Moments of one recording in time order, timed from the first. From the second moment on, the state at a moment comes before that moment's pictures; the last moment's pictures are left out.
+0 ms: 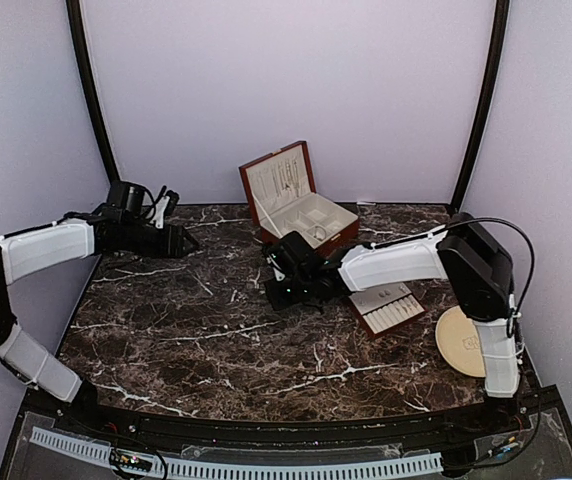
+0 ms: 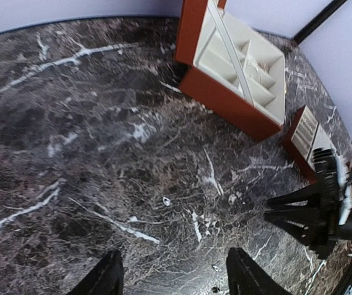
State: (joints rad) left arm -0.24 1.40 0.97 -0.29 0.35 -0.19; right arm 0.98 2.18 1.54 -0.20 0.13 0.37
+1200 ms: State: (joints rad) left arm -0.38 2.04 1.37 -0.48 0.30 -0.16; right arm 0.94 1.70 1.00 0.00 0.22 0.51
